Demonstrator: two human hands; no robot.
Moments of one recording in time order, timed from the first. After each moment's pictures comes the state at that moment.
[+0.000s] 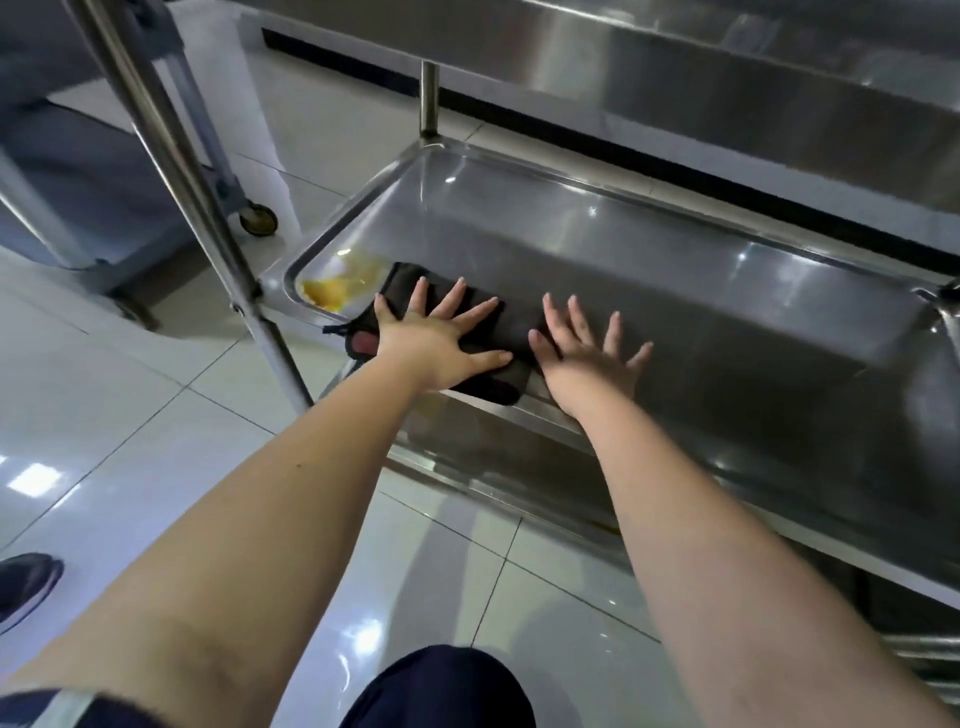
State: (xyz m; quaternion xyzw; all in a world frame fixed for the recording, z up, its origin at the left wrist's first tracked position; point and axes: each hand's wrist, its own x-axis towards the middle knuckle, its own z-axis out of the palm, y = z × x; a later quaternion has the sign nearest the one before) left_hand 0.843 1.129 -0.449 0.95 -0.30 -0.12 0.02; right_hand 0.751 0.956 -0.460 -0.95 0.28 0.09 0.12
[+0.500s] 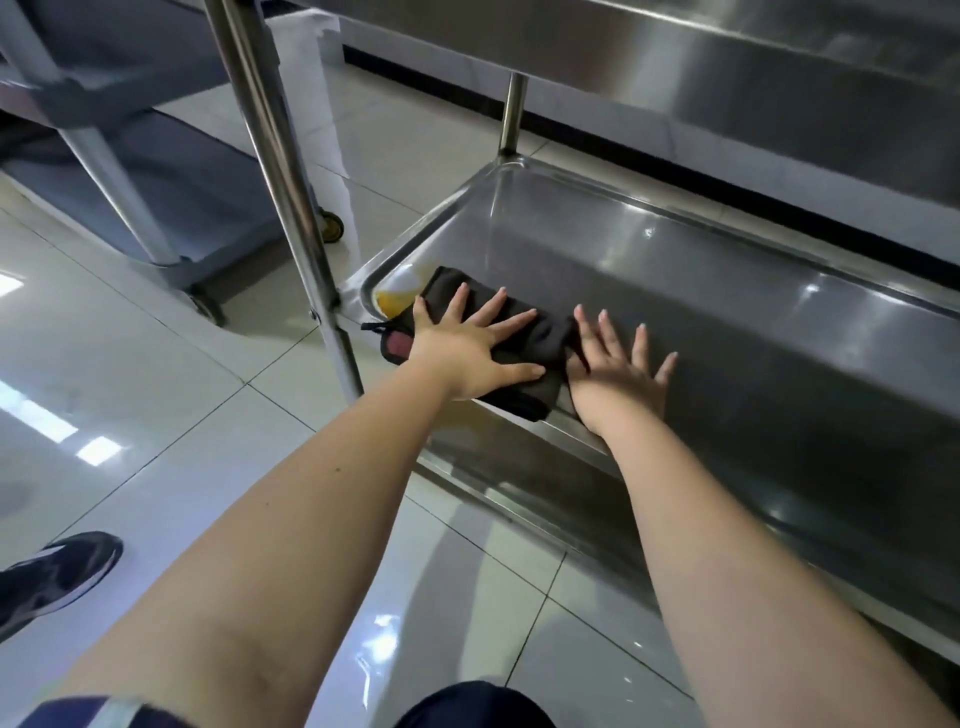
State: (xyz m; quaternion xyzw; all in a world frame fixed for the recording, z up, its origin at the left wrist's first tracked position) left_hand 0.882 1.165 -0.454 0.95 -0.30 -0.10 0.04; right_hand 0.799 0.994 -0.468 -0.96 0.24 0.07 0.09
